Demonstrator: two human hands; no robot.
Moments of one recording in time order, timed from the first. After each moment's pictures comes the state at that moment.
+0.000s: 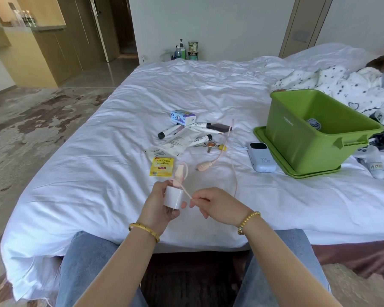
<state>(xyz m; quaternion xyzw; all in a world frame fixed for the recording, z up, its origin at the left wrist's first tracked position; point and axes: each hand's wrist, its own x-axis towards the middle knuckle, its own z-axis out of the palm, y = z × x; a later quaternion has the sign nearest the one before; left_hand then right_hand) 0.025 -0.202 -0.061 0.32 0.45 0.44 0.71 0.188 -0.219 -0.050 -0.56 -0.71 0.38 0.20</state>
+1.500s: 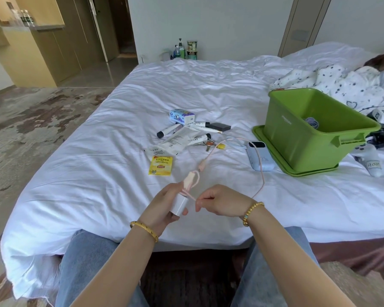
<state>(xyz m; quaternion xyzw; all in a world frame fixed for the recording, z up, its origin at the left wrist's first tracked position) 0.028 -0.208 -0.064 0.45 0.48 0.35 0.67 0.200 -0.220 -0.035 -0.56 -0.69 0.43 0.16</state>
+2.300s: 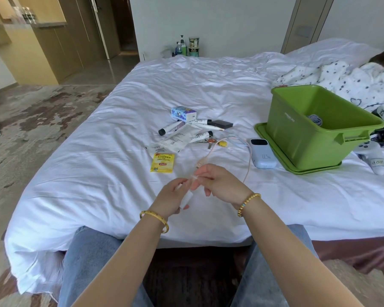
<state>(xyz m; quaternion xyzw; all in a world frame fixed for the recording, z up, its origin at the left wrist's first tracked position) 0.038 -0.202 -0.057 0.55 0.56 0.30 0.55 0.187 -0.210 -0.022 -0.56 -0.62 0.45 0.32</state>
